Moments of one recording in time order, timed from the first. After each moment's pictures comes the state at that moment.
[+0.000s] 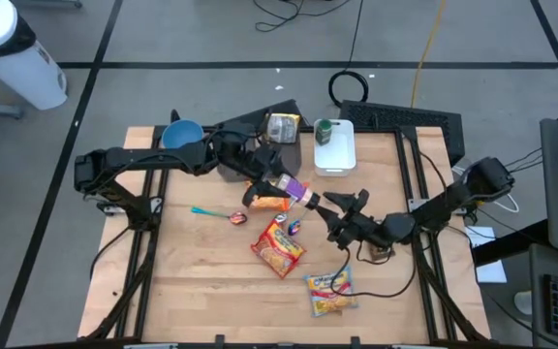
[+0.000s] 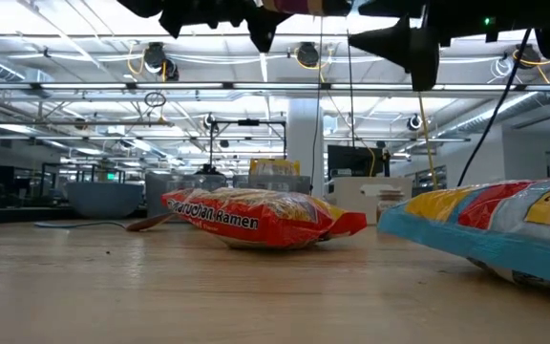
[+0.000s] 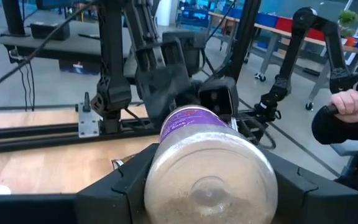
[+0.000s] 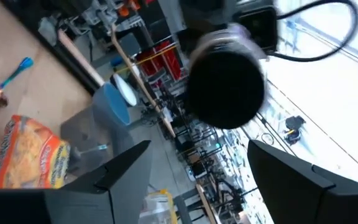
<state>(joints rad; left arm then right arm) 0.26 1.52 1.15 0.20 0.72 -0.02 0.43 1.44 0.47 1.28 0.93 -1.32</state>
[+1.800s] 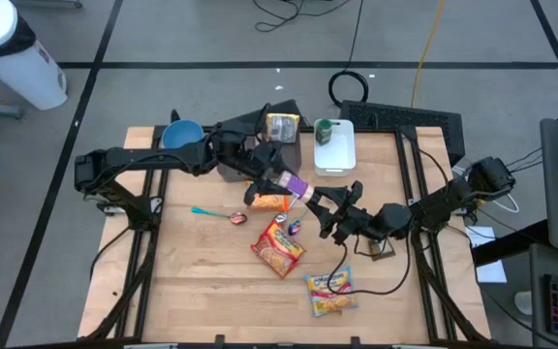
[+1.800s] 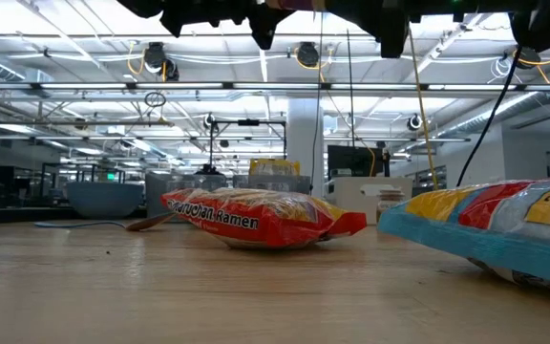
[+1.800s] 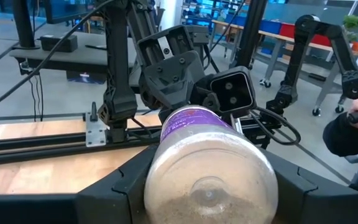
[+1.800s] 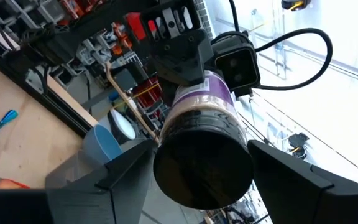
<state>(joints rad) 0.26 1.52 1.15 0.24 0.71 -0.02 0.34 1.43 0.56 1.25 0.73 -1.26</state>
